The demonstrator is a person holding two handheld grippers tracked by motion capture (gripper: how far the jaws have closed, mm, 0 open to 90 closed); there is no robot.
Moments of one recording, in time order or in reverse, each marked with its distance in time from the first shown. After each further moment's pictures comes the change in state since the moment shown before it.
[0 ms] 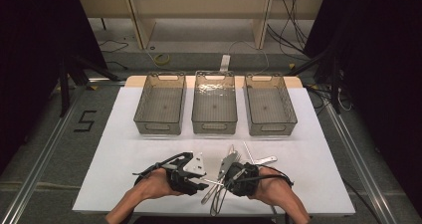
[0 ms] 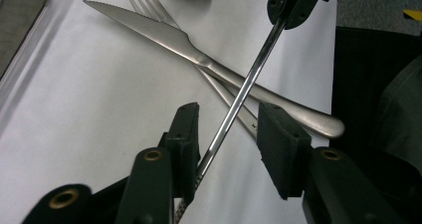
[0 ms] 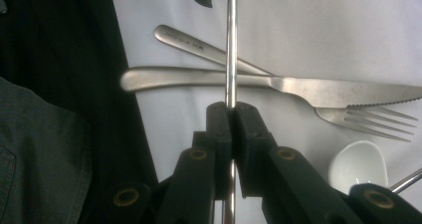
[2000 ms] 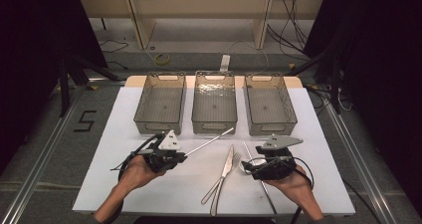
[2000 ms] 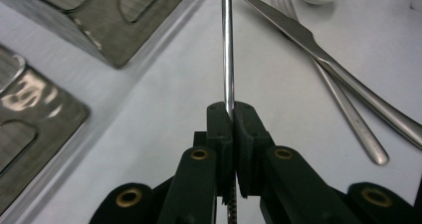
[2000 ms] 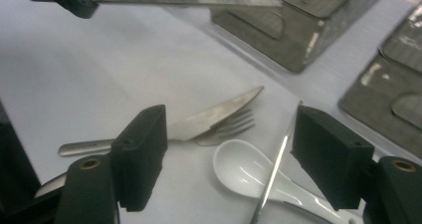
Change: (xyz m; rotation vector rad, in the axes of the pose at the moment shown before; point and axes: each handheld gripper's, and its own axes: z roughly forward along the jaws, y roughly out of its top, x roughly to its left) left arm 0.045 -0.030 -0.044 -0.064 0.236 -0.255; right arm -0.042 -0.076 -0.029 -0.508 -0.213 0.495
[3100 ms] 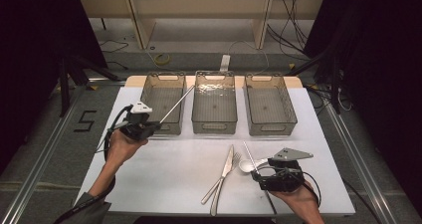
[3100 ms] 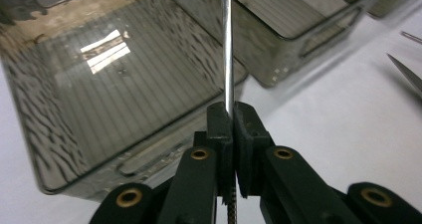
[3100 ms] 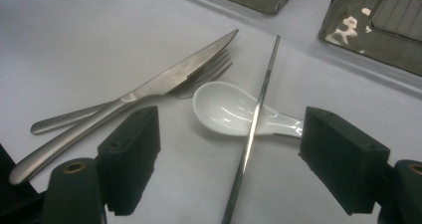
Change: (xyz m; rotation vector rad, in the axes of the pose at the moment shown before) left arm 0.093 -0.002 -0.022 -0.084 0.225 -0.313; right arm -0.003 -0.041 -0.004 0.035 -0.061 0.125
